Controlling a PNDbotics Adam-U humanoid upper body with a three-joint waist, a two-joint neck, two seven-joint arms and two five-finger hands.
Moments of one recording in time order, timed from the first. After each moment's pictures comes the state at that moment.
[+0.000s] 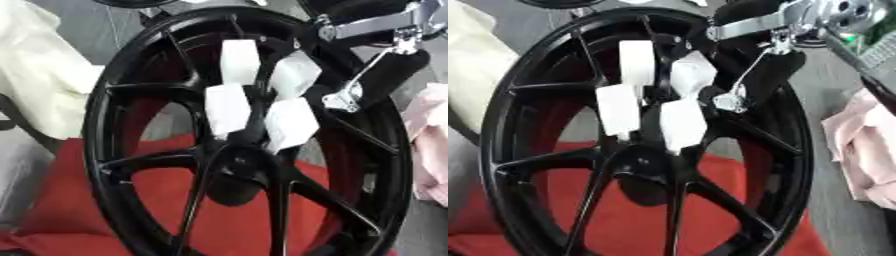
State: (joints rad) left arm -0.18 0.48 0.02 -1.98 0.32 -0.09 -0.03; right arm -1.05 -0.96 0.47 -1.83 0.22 0.15 0.91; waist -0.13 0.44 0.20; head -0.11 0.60
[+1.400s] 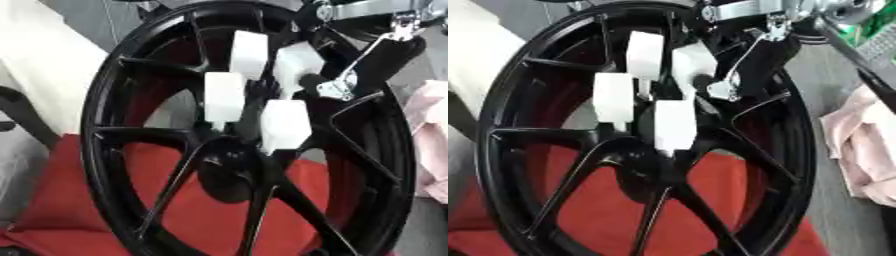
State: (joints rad) left arm -0.17 0.48 0.02 -1.98 0.32 -0.08 -0.01; right arm -1.08 -0.94 0.44 -1.83 0.23 0.18 0.80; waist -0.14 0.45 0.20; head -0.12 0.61
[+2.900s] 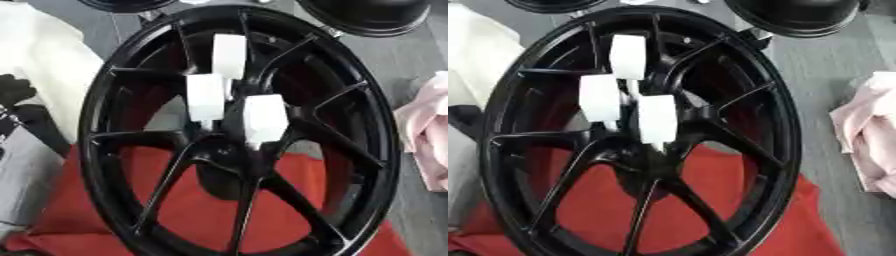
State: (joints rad) left arm -0.13 0.45 0.05 -1.98 0.32 -0.09 0.03; right arm -0.34 -1.17 -0.28 -1.50 0.25 0.35 0.17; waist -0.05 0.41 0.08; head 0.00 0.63
